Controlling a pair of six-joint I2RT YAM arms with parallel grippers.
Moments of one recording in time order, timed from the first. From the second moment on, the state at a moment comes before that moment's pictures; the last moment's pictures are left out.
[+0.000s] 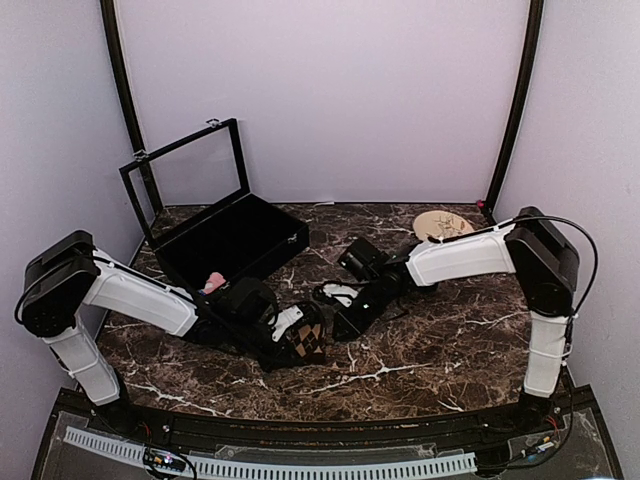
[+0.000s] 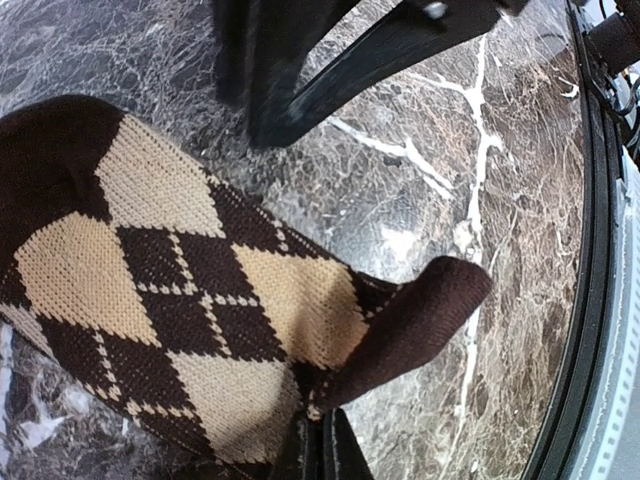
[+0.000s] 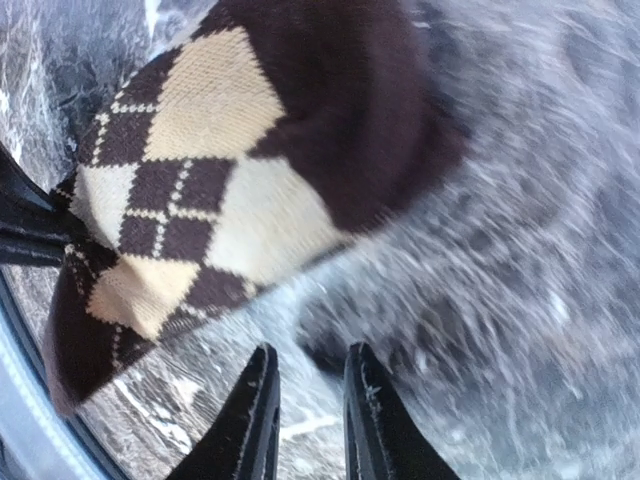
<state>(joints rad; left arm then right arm) -0.94 1.67 0.73 0.04 0.33 -0.12 0.88 1.98 1.28 -0.49 -0.35 0.03</state>
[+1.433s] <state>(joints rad) -0.77 1.77 0.85 -0.27 0.74 -0.30 1.41 1.71 0.94 -0.10 0.37 -0.21</state>
